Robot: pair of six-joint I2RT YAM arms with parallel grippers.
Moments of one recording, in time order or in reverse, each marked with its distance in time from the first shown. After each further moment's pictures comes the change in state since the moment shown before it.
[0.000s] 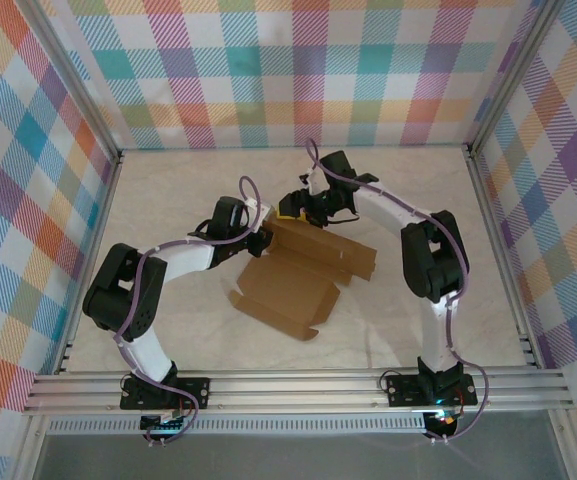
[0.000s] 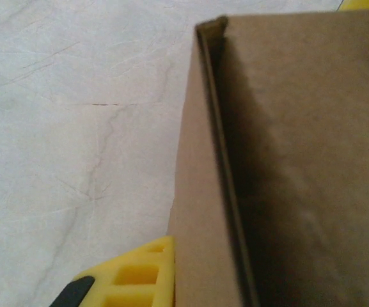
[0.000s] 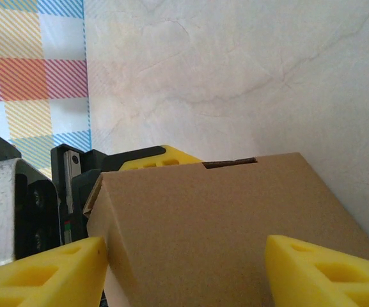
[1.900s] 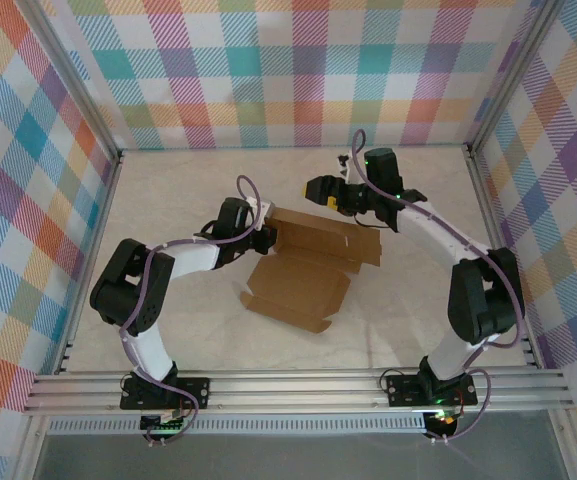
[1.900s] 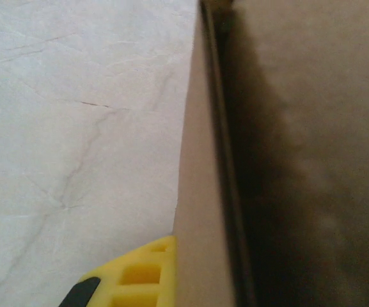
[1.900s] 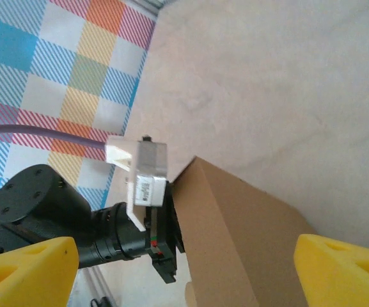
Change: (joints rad) left arm -0.018 0.047 0.009 0.072 0.009 -0.192; right arm -0.103 -0.423 -0.362 0.341 0.126 -0.007
